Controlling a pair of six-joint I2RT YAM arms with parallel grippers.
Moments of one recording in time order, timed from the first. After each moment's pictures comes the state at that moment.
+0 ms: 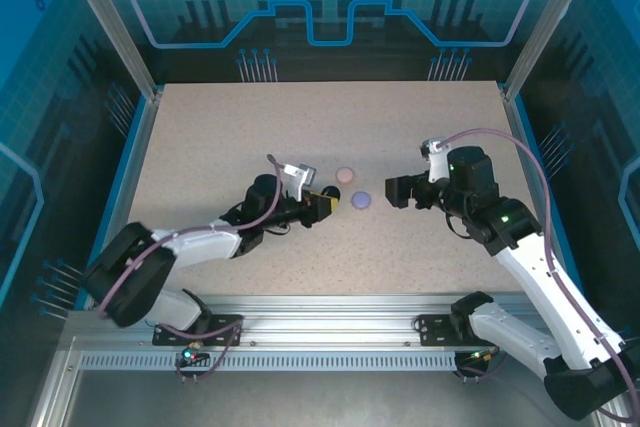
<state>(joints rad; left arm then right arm) -0.61 1.48 0.56 0.53 0.43 -0.59 0.40 0.89 0.97 -0.71 -0.10 0.25</state>
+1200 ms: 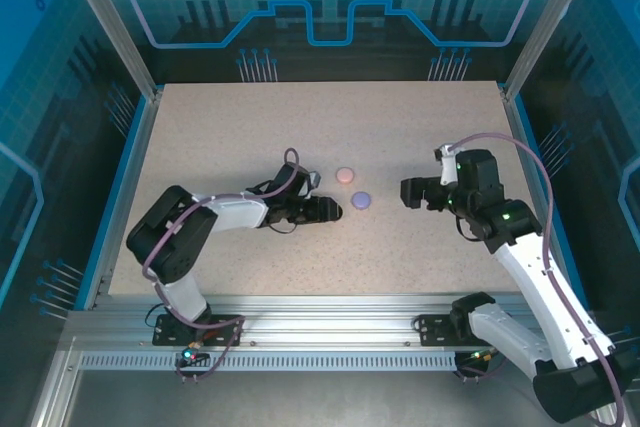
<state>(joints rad) -0.57 1.72 0.84 -0.02 0.32 -0.67 0.26 0.90 0.93 -0.76 -0.05 0.21</state>
